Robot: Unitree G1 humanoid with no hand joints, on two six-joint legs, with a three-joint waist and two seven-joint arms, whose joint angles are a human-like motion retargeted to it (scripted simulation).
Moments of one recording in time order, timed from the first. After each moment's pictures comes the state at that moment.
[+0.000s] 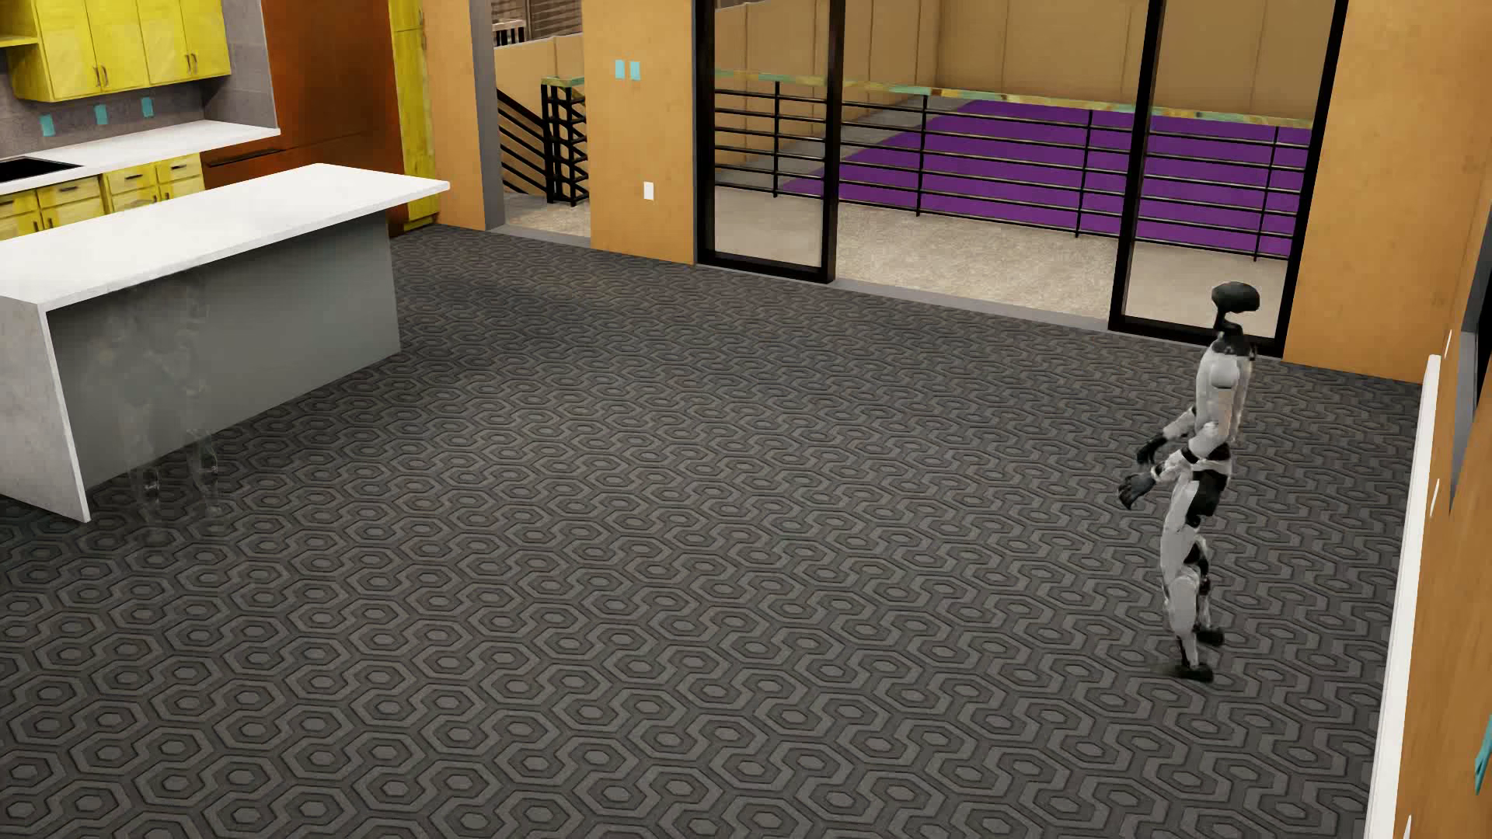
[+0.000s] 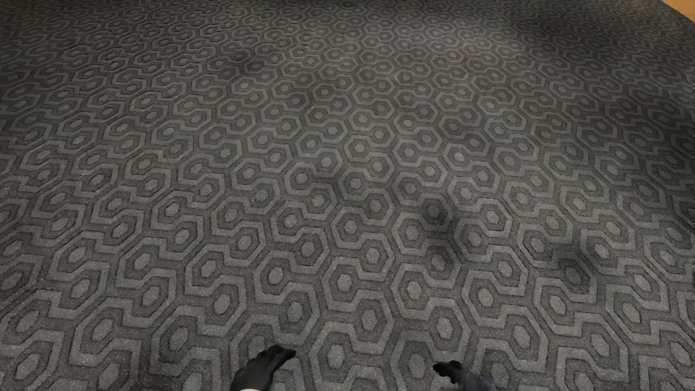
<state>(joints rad) -0.13 -0.14 0.03 0.00 -0.13 -0.02 0.07 -0.22 -0.04 0.32 0.39 0.04 0.05 -0.20 -0.20 0.06 -0.10 0.02 0.10 -0.16 0.13 0.81 0.80 0.83 -0.86 0.06 0.13 0.29 -0.11</state>
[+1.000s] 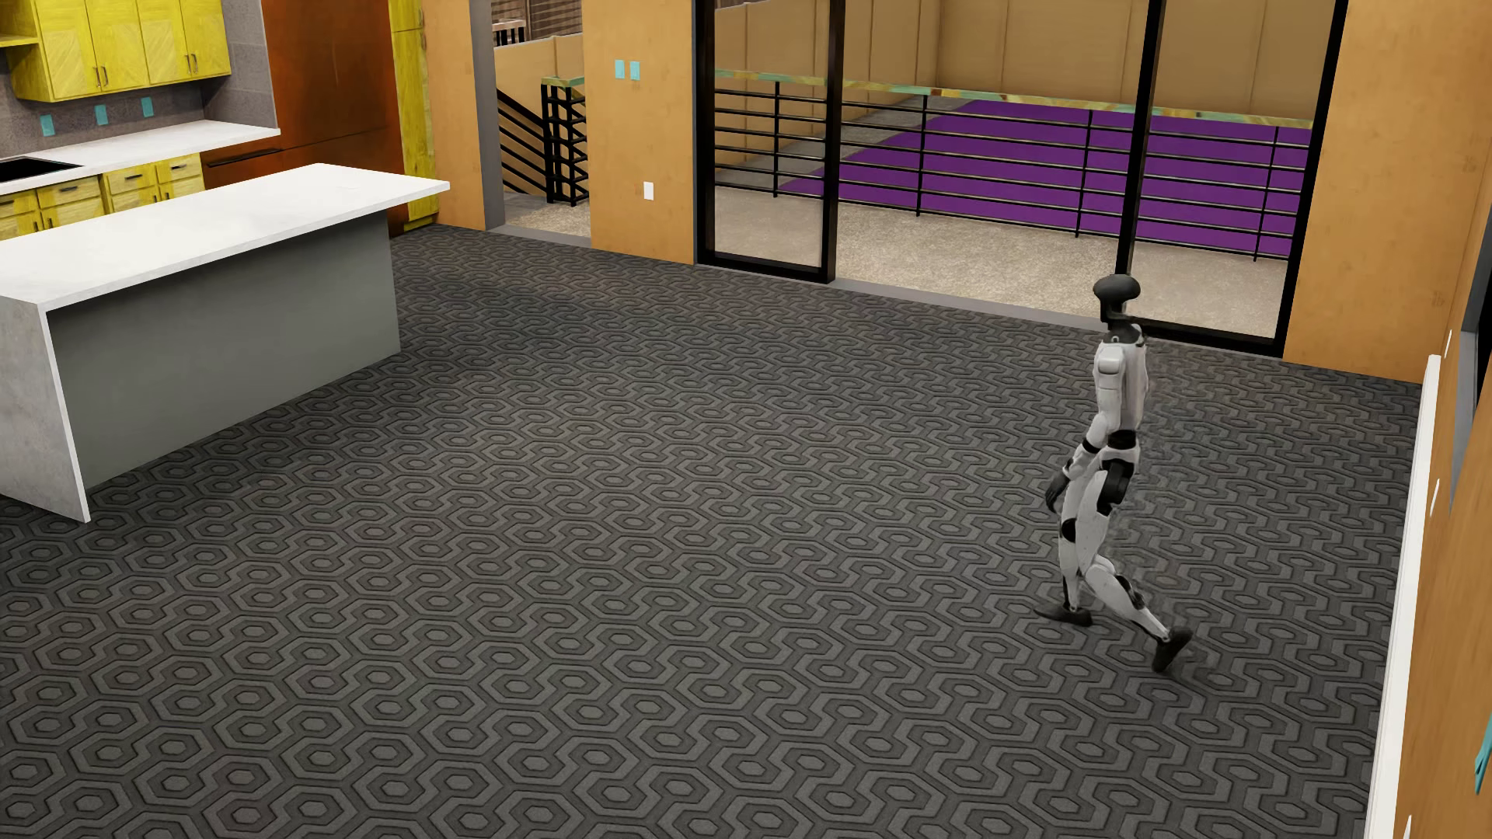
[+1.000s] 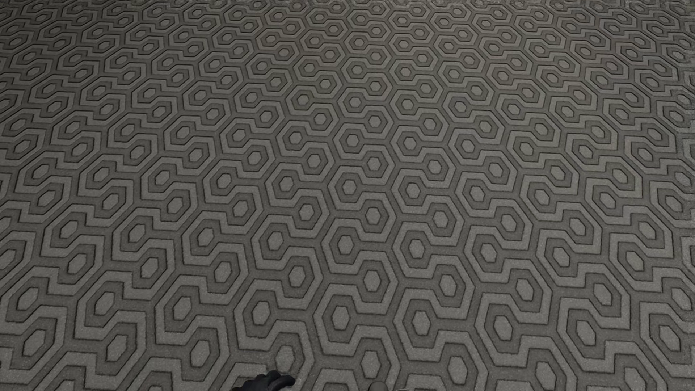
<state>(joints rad) -0.11 -0.44 -0.05 0.08 0.05 0.05 0.00 -0.19 0.07 0.95 0.46 -0.02 0.16 0.16 -0.09 0.17 -0.07 -0.19 -0.03 -0.50 0.09 0.90 0.79 0.67 -0.76 0.23 0.17 0.22 -0.15</state>
